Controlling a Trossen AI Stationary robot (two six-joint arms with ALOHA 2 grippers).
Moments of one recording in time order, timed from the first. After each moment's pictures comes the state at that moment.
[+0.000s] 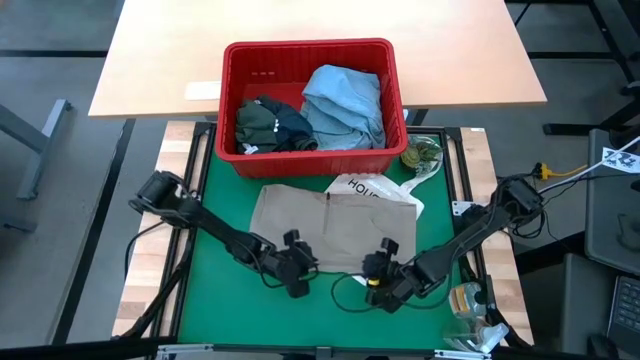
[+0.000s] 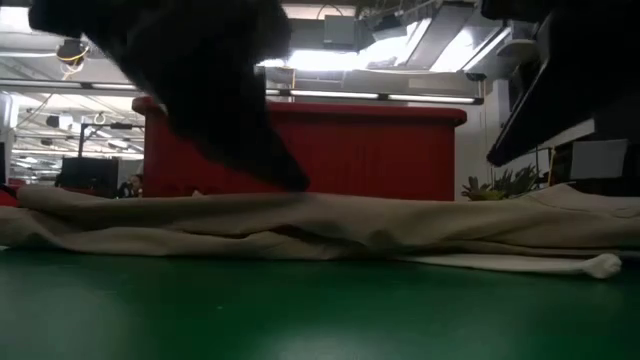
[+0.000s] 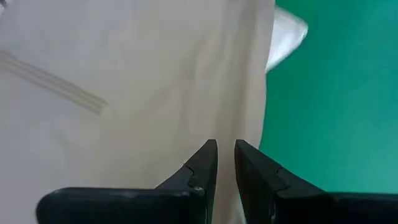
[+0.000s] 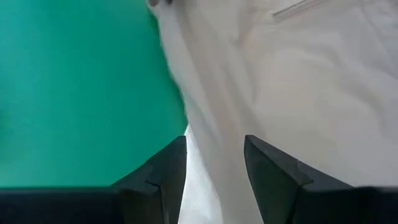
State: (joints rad) left arm -0.45 1.84 0.95 0.08 -0.47 -0.54; right arm 0.66 1.70 1.05 -0.47 0.53 0.86
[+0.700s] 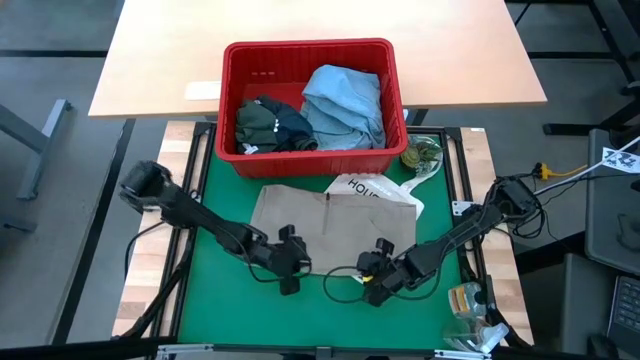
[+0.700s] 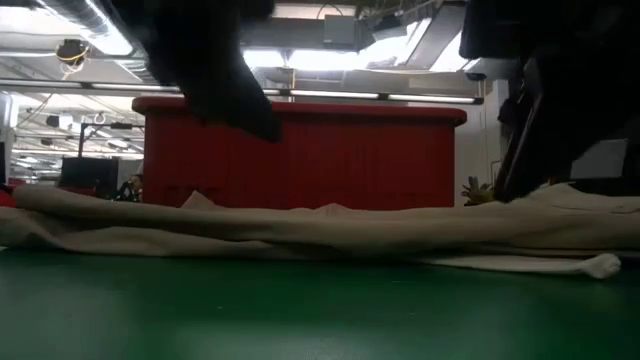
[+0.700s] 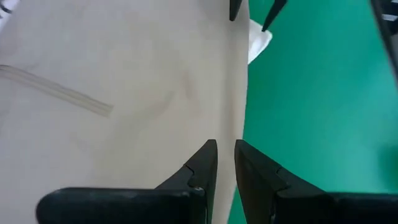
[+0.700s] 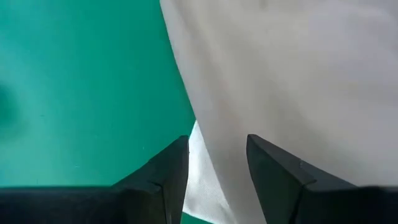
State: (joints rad) left arm -0.43 1.64 0.95 -0.11 -0.35 -0.50; right arm 0.59 1.72 1.05 -0.46 0.32 0.83
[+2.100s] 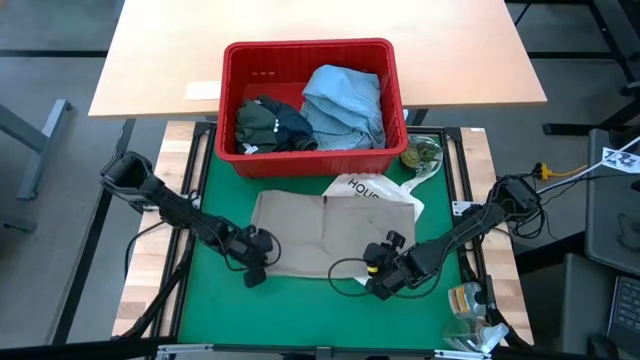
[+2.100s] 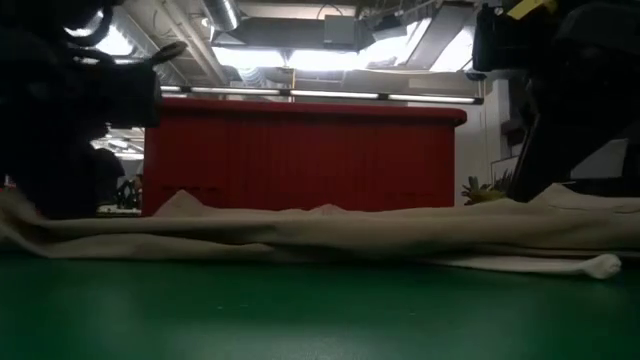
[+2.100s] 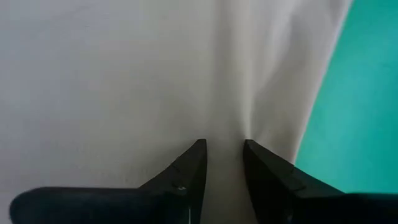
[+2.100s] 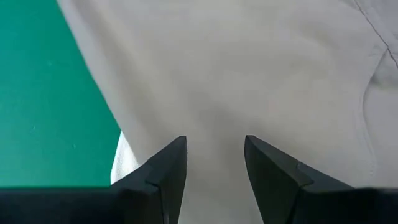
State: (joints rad) left arm -0.48 1.45 0.59 -0.21 -0.12 -0.84; right arm 0.59 1.70 1.05 -0.65 0.41 0.97
